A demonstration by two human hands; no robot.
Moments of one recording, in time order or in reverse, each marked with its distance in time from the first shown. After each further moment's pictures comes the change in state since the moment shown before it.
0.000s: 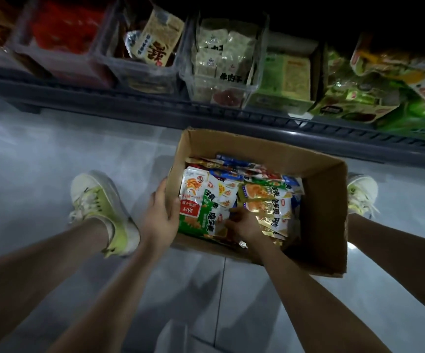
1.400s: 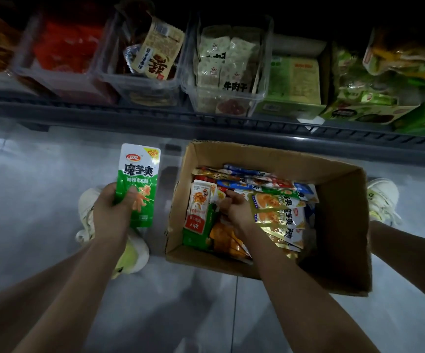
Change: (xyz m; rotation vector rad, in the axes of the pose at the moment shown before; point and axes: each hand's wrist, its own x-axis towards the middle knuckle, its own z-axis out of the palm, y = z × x) left_hand 0.046 0.001 -0.071 -0.449 0.313 -0.260; right_hand 0.033 -0.059 0.029 0.617 -0.011 0.112
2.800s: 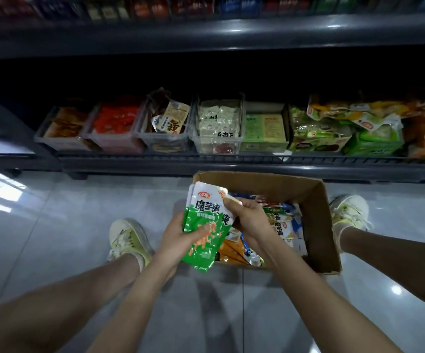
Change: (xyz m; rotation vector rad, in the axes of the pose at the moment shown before) left_hand -0.120 0.067 -0.004 -0.048 -0.547 -0.023; right_hand -0.164 -0.057 -0.017 0.131 -0.256 -0.353
